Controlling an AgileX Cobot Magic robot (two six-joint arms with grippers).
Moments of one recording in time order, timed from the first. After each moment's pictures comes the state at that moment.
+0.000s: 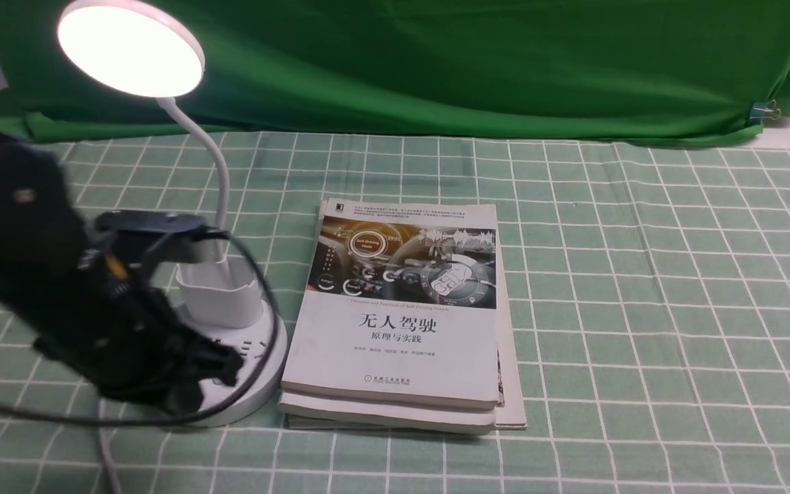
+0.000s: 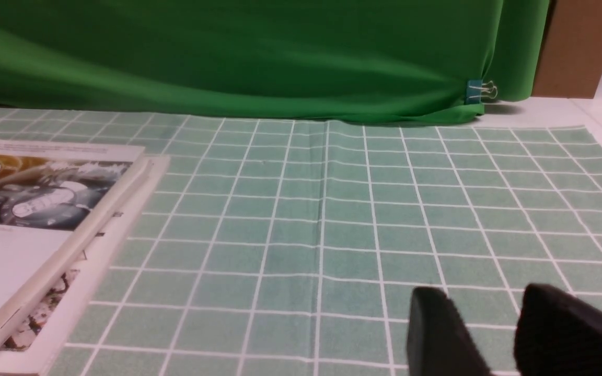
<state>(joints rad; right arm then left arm) 0.04 0.00 0.01 -0.04 0.24 -0.02 -0.26 1.48 -0.96 -0.22 0.92 0.18</state>
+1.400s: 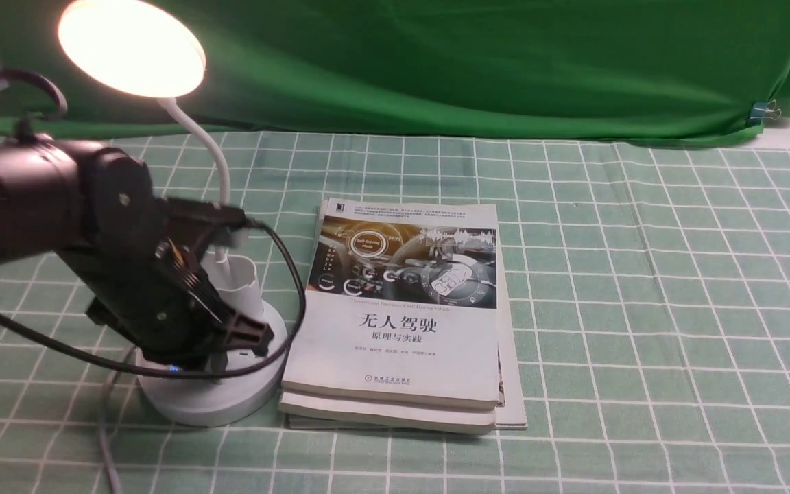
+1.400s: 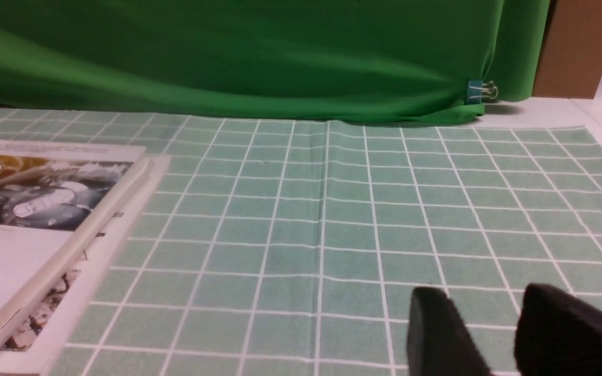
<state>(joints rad) 0.04 0.00 0.01 -0.04 0.24 -0.02 -0.26 1.71 -1.03 -0.13 0.76 0.15</state>
